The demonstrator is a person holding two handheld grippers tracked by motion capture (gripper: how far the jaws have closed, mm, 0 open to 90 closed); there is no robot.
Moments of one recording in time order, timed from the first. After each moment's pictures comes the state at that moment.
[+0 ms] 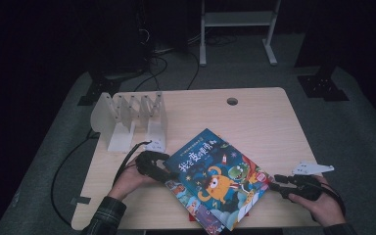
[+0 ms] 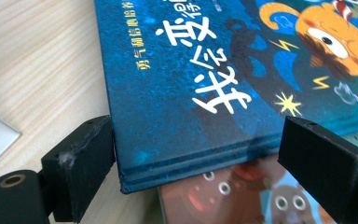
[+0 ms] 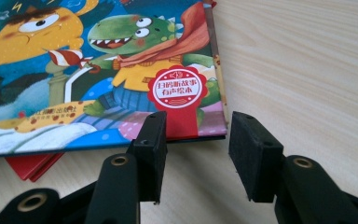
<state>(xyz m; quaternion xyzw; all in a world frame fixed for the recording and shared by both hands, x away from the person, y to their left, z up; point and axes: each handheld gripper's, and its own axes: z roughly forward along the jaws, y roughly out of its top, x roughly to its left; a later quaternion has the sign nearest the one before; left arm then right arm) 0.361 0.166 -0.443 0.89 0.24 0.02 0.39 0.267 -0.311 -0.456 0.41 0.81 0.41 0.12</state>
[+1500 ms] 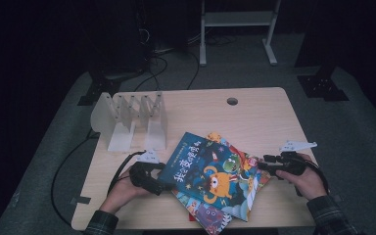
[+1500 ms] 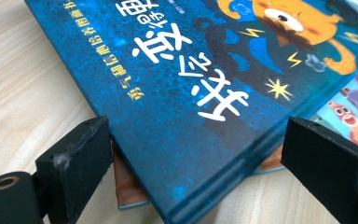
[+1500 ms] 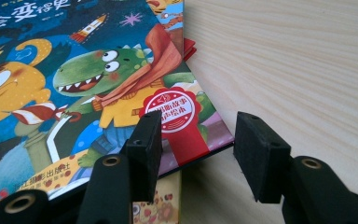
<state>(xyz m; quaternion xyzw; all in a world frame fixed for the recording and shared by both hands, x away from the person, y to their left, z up) 0.328 0.177 -0.443 0.88 0.24 0.02 0.40 0.336 -0.295 -0.456 0.41 0.80 0.43 0.11</state>
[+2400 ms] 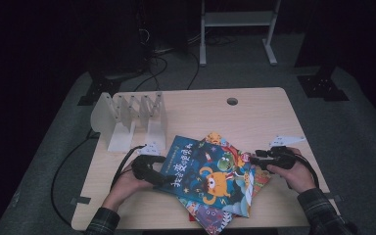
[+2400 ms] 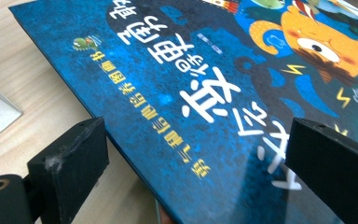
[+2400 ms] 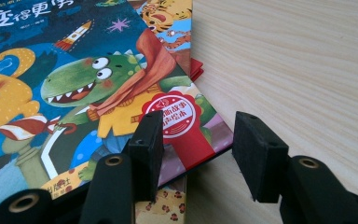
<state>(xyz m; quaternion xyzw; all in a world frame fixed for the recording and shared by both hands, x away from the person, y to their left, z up) 0.352 0.176 -0.448 0.87 0.27 0.02 0.42 0.354 -0.274 -0.455 0.39 0.81 0.43 0.11</state>
